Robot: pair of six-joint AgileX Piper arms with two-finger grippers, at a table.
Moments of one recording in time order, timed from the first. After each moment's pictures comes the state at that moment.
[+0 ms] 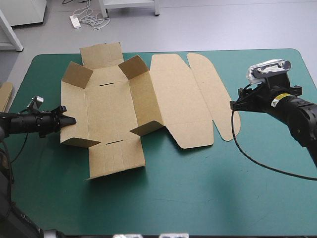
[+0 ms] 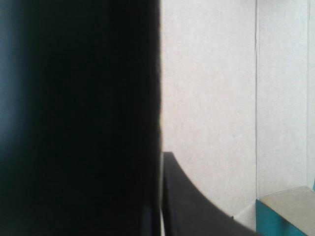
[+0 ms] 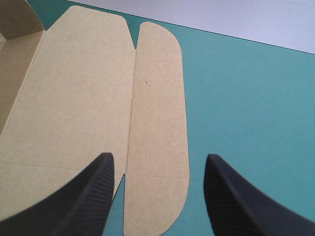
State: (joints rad) left arm 0.51 1.86 -1.16 -1.05 1.06 0.74; right arm 0.21 1.14 -1.20 0.01 0.66 -0.07
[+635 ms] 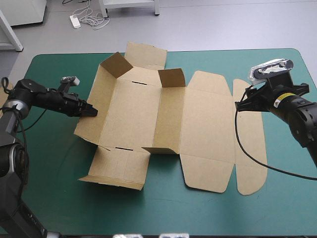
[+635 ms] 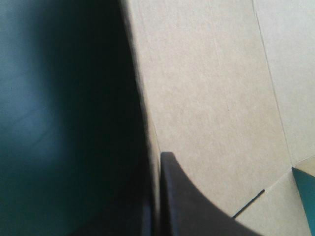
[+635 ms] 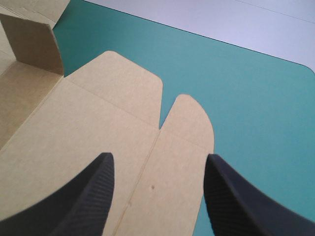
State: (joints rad) left arm 0.22 1.86 -1.45 -0.77 1.19 0.86; right arm 0.21 1.14 -1.20 -0.15 0.66 -0.03
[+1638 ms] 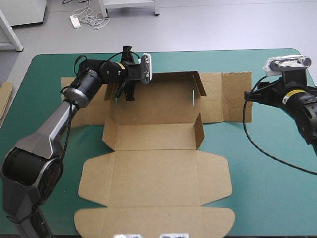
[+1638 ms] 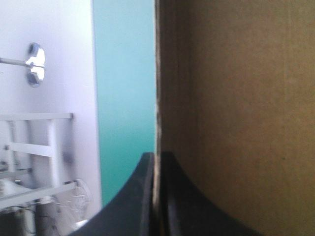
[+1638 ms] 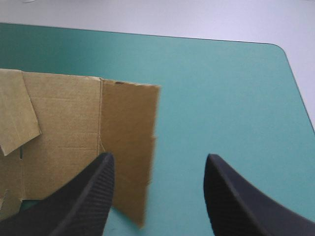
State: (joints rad) left arm -0.38 1.87 -1.78 -0.21 0.69 1.44; right arm 0.13 1.15 -1.23 -0.19 0.66 0.16
